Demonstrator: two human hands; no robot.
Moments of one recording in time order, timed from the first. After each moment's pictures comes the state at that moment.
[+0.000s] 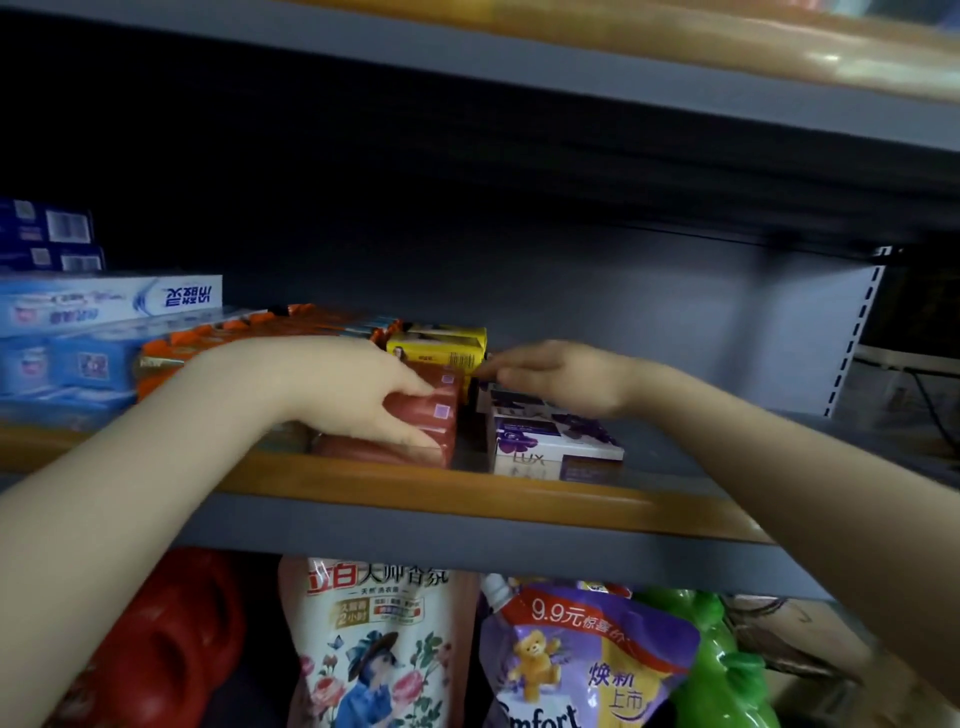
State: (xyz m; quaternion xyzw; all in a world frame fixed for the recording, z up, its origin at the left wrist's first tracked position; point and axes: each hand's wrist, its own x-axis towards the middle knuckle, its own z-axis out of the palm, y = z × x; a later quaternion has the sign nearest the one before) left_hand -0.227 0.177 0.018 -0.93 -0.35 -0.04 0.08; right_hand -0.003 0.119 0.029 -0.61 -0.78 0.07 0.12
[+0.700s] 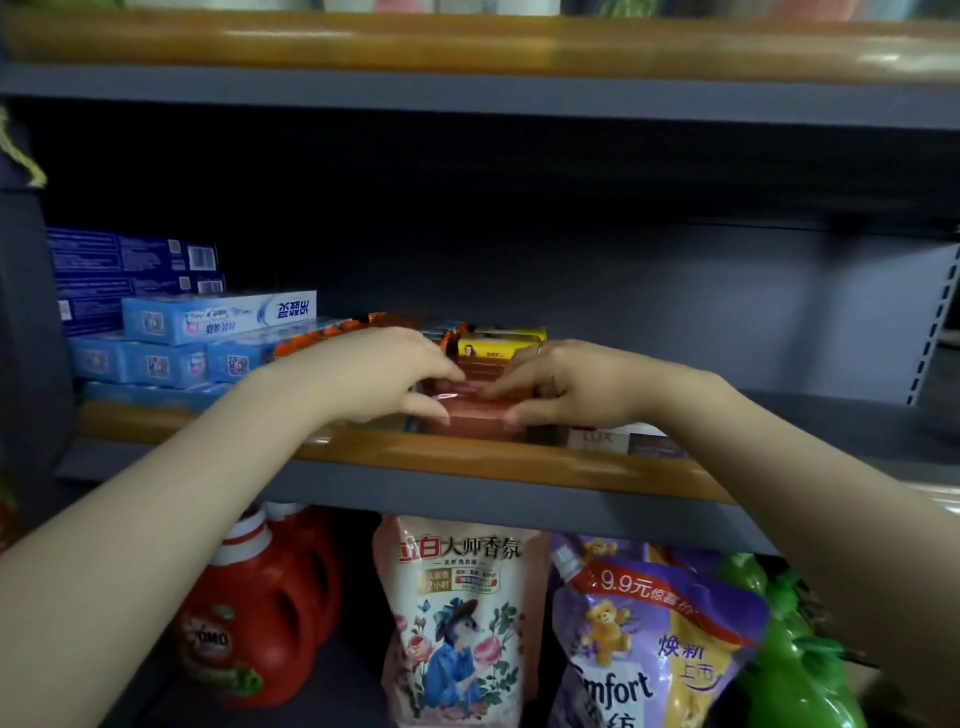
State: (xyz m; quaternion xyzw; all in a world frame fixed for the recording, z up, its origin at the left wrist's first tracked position) left_hand -0.258 0.155 0.016 -0.92 -0.32 -0.08 0.19; right_hand -0.056 0.102 0.023 -0.51 -0.86 -0.07 0.05
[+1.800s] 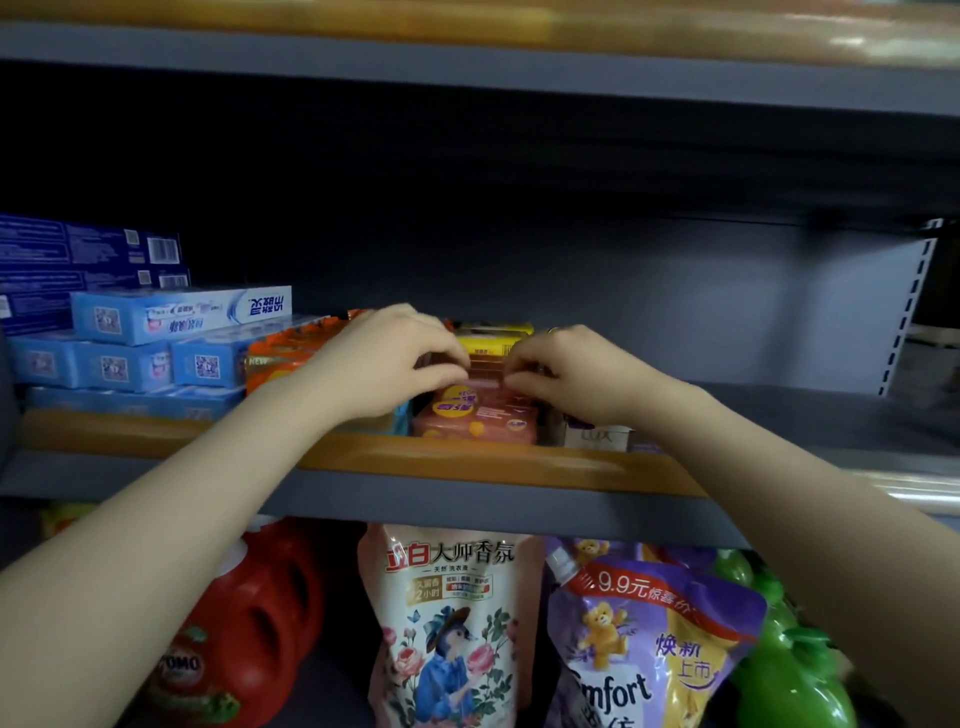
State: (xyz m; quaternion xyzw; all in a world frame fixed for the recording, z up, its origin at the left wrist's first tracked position) left_hand -0.248 0.169 0.006 -0.90 -0.31 -0.27 0.13; right_hand -0.056 0.111 0.010 -0.56 -0.80 -0.13 0.17
